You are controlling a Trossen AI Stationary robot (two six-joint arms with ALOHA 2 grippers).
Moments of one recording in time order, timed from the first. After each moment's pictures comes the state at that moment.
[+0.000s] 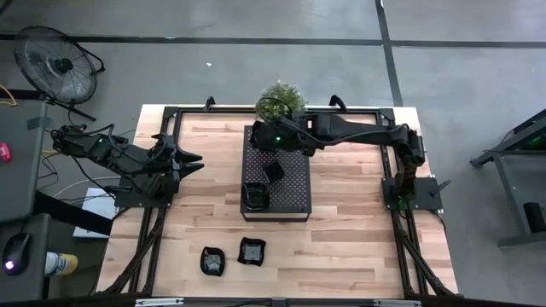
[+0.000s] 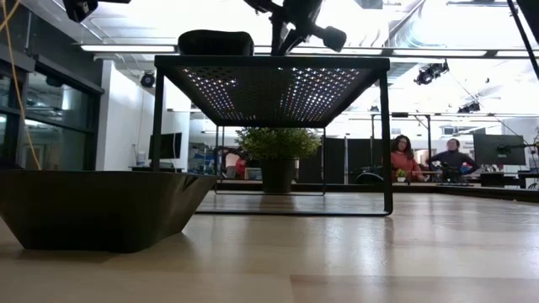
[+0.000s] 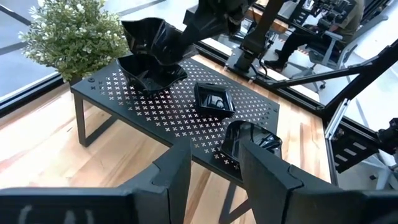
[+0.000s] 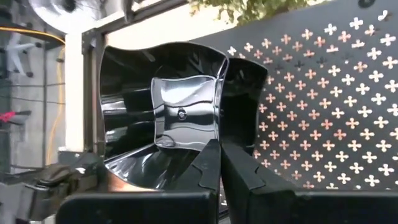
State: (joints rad) left arm -0.41 0.57 0.91 -0.76 -0.59 -0.64; right arm -0.10 1.89 1.94 -1.03 0.34 1.54
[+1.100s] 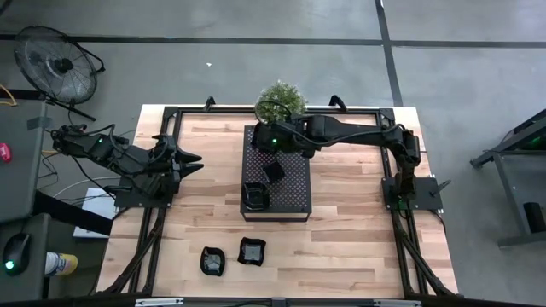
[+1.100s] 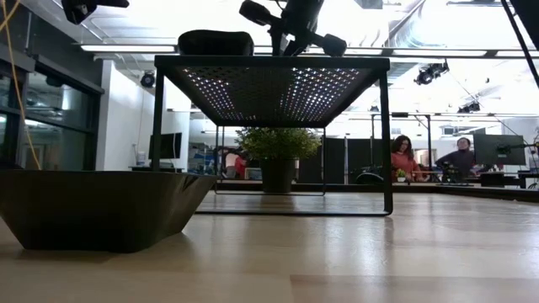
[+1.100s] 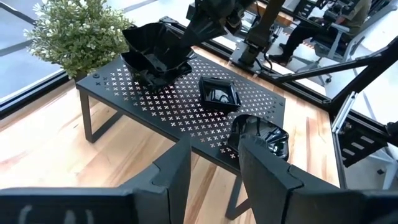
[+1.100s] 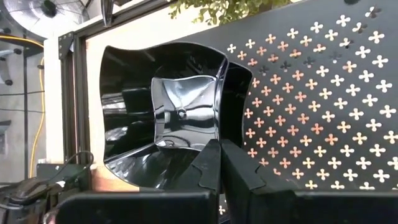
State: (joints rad) left arm -0.41 0.57 0.91 -0.79 -0.60 -0.63; right arm -0.10 1.93 1.94 -1.06 0.34 1.58
